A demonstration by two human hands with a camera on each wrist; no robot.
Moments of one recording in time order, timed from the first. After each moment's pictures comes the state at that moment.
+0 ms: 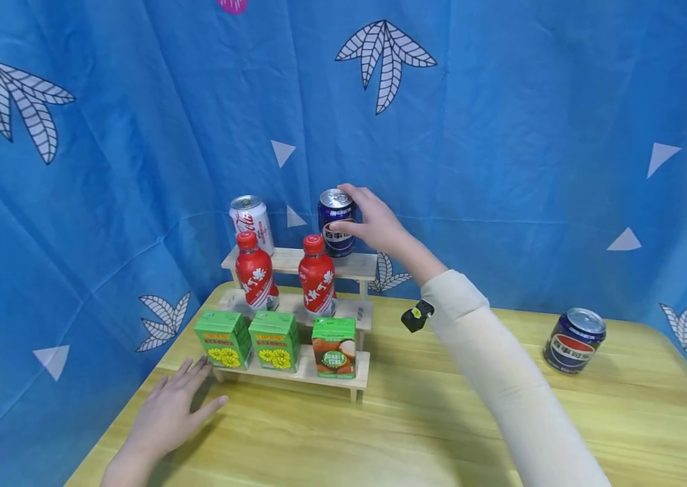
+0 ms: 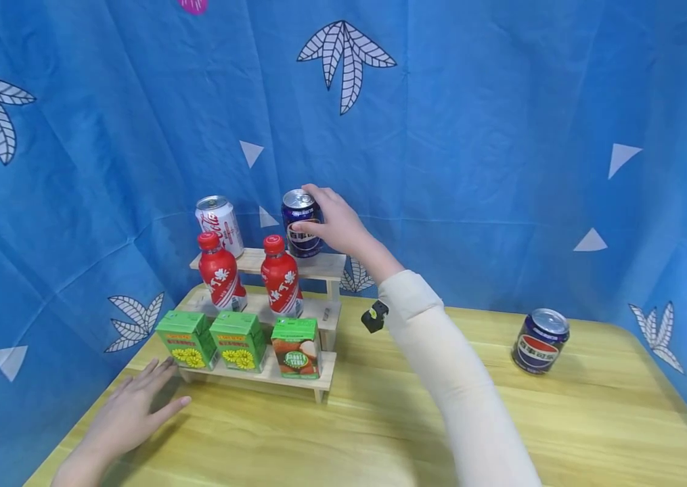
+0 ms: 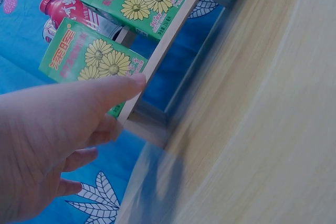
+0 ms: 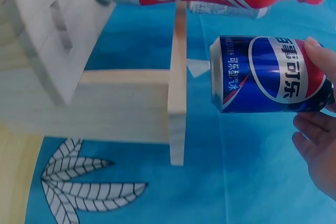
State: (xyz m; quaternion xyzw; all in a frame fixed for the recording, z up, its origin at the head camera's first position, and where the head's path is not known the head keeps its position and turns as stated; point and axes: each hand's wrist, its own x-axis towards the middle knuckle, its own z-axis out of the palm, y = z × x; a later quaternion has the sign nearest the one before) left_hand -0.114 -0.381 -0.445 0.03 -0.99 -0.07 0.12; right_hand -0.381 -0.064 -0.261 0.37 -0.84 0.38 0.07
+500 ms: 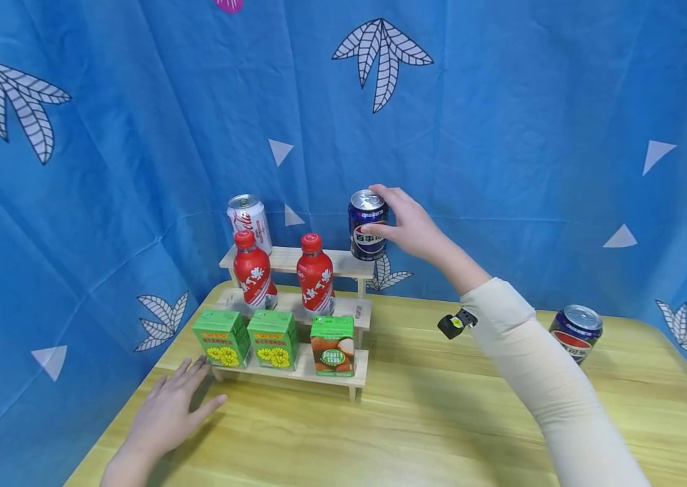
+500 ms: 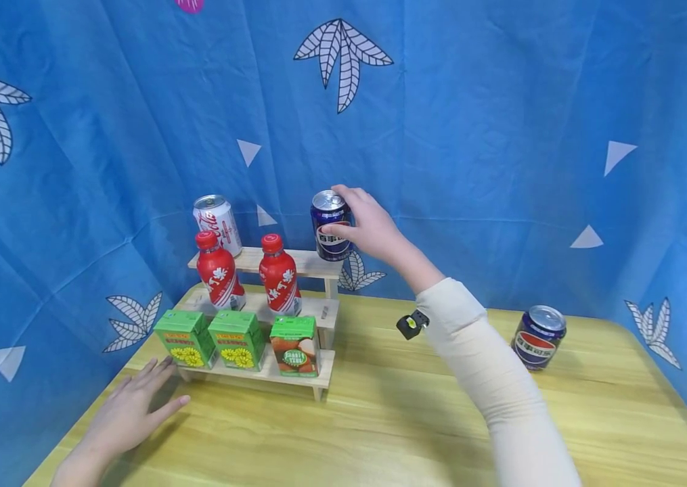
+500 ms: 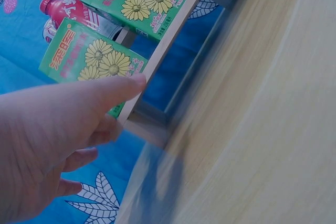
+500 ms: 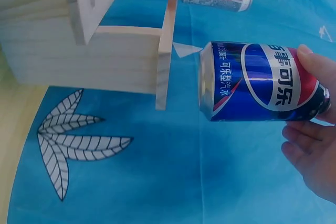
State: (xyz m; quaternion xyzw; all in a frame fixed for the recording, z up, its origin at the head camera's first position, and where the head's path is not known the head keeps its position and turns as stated) left_hand -0.115 -0.381 -0.445 0.03 -0.99 -0.07 0.11; right_hand -0.365 -0.009 -0.256 0.35 -0.86 0.35 0.10
